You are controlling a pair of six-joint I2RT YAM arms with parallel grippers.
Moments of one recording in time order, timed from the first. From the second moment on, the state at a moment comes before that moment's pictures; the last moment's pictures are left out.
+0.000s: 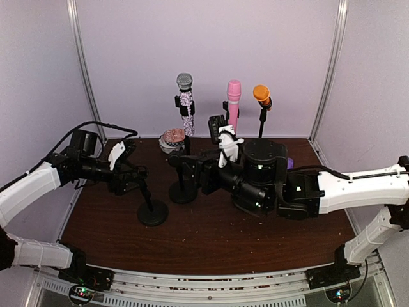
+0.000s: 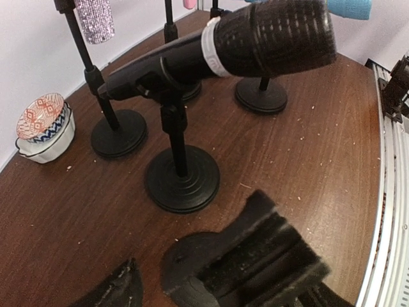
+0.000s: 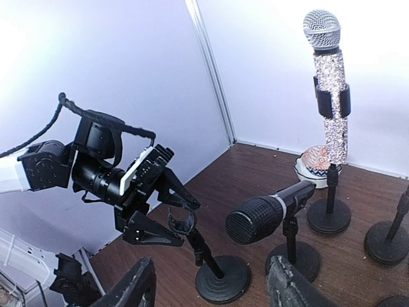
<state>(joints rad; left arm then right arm) -0.30 1.11 0.86 -0.48 0.65 0.48 1.31 1.47 1.18 0.21 0.49 0.33</state>
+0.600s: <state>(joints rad) -0.30 1.31 0.90 -0.44 0.76 0.57 1.31 1.46 1.19 0.11 0.59 0.28</state>
